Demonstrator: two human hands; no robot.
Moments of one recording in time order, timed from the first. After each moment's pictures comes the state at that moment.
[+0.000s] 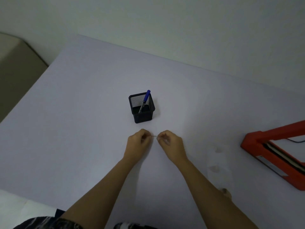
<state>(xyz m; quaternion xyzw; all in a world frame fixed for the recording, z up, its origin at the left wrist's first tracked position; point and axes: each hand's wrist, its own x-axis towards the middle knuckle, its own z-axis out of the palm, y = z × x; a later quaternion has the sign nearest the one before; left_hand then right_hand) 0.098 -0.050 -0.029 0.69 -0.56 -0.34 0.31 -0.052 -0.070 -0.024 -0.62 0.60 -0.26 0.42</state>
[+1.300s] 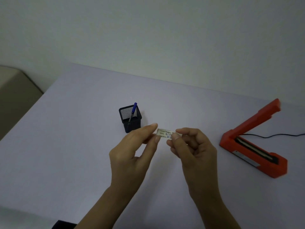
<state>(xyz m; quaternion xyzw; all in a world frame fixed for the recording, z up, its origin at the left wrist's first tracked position) 0.055 0.033 0.173 0.49 -0.64 -0.13 0.57 -0.071 0.035 0.204 -0.42 0.53 -0.56 0.48</state>
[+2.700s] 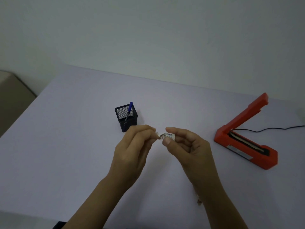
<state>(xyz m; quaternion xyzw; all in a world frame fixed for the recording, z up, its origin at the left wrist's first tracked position) 0.063 0.029 0.159 0.42 -0.74 -0.06 0.52 -0.086 0.041 0.195 -0.50 0.50 -0.50 0.49</state>
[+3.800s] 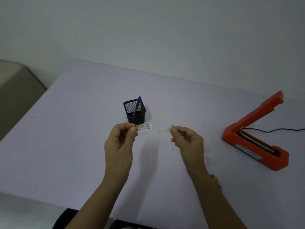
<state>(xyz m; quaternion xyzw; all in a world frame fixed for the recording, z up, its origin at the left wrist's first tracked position) 0.085 0.040 0.140 0.58 -0.39 -0.39 0.60 -0.077 0.010 0.122 -0.42 0.58 -0.52 0.47</state>
